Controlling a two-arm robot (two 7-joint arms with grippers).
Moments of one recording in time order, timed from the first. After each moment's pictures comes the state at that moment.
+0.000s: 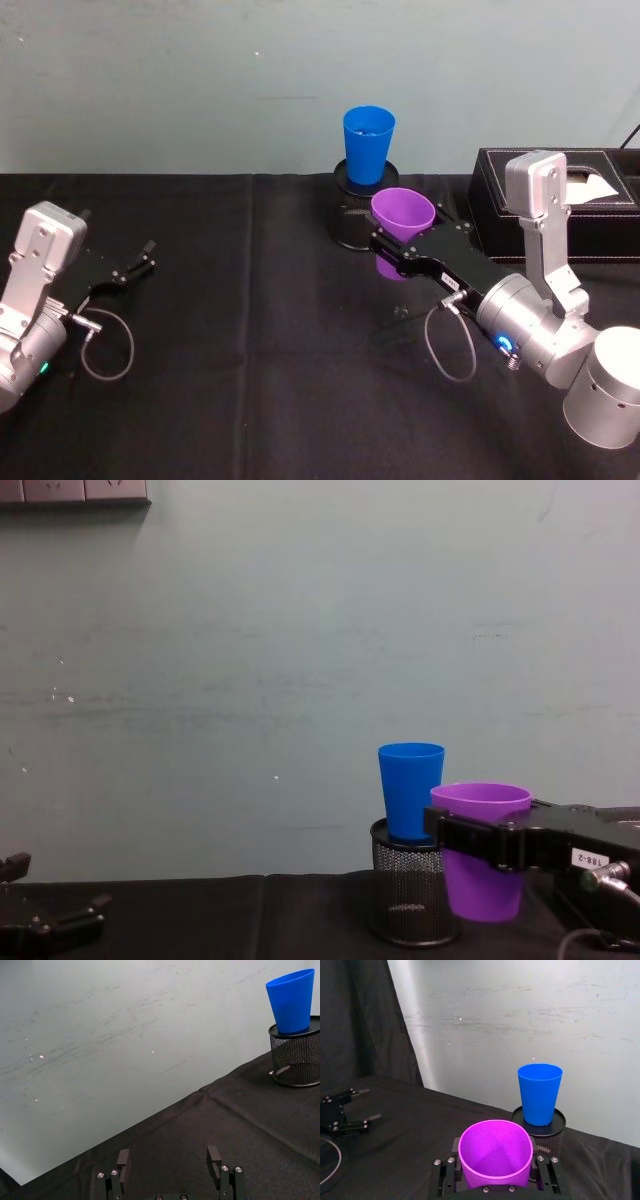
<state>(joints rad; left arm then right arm) -0.20 0.60 0.45 -1.41 -0.25 -0.12 0.03 0.16 0.33 -0.32 -1.61 0.35 0.11 0.26</state>
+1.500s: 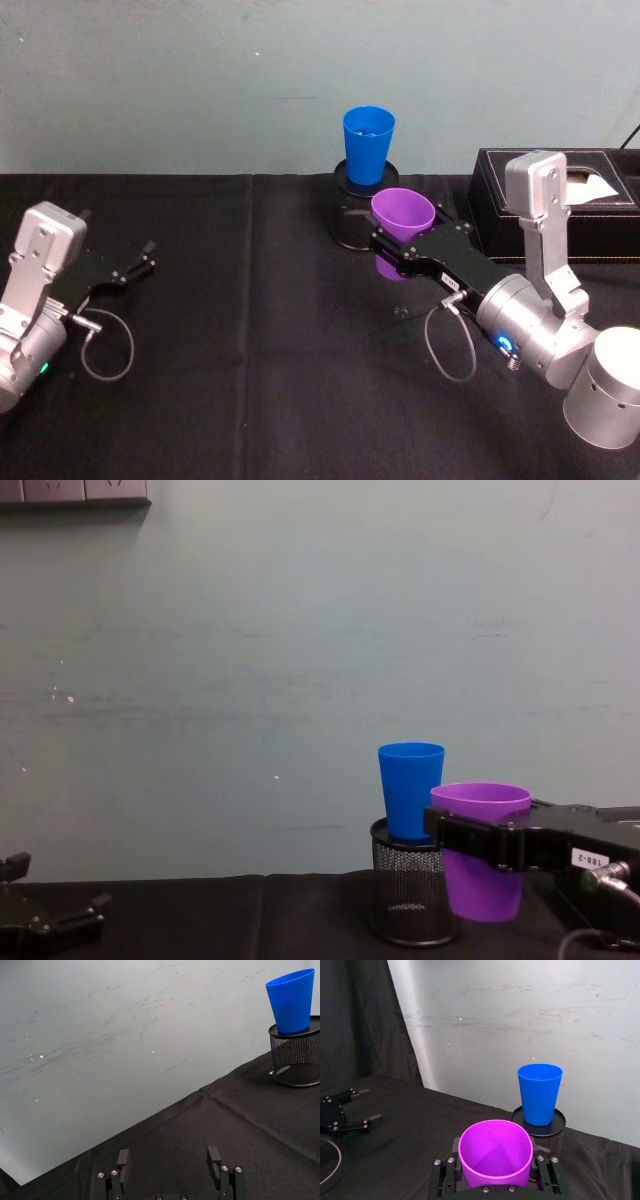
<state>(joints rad) -0.20 0.60 0.45 -1.41 -0.25 -0.12 0.03 0.16 0.33 -0.32 -1.61 0.35 0.11 0.26</state>
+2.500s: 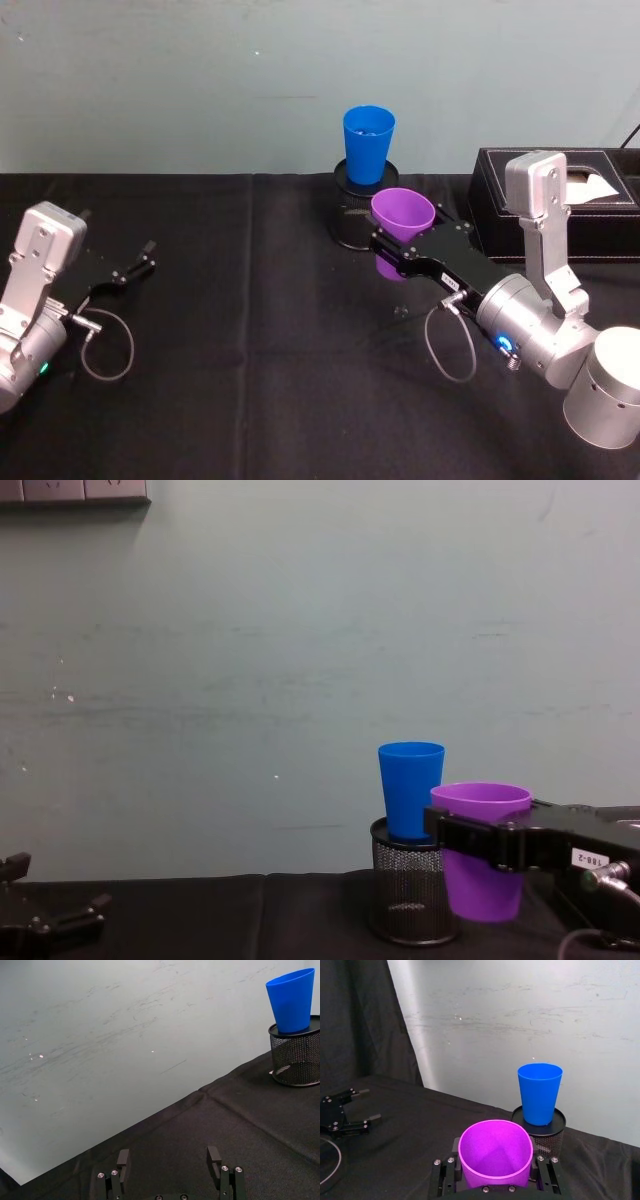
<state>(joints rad) -0.20 0.60 0.45 -1.41 -0.25 -0.12 0.03 0.16 0.33 -0.32 -1.61 0.35 0.11 0.26</state>
